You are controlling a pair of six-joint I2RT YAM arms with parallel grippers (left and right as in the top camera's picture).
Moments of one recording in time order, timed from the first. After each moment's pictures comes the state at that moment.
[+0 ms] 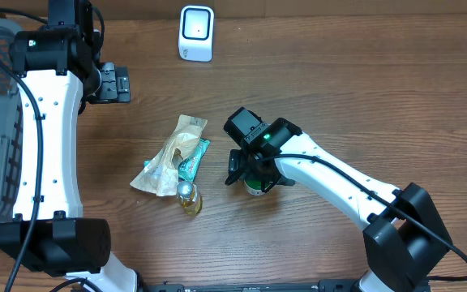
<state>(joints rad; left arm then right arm) 0.04 1.81 1.98 -1.43 -0.20 -0.07 0.73 1.79 1.33 -1.01 0.03 0.81</state>
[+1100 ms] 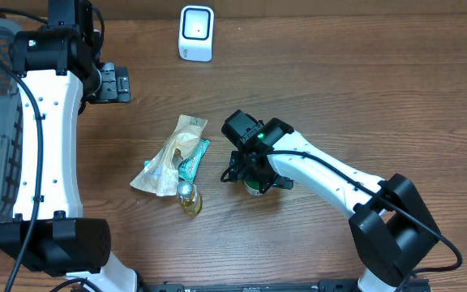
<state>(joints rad) 0.04 1.81 1.98 -1.42 -0.20 -0.07 0.73 1.85 1.33 -1.00 0.04 0.88</state>
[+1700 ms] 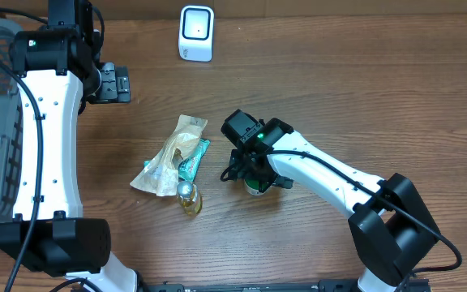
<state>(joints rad) 0.04 1.81 1.98 -1.42 -0.20 -0.07 0.73 1.86 1.33 -0.99 0.05 0.90</state>
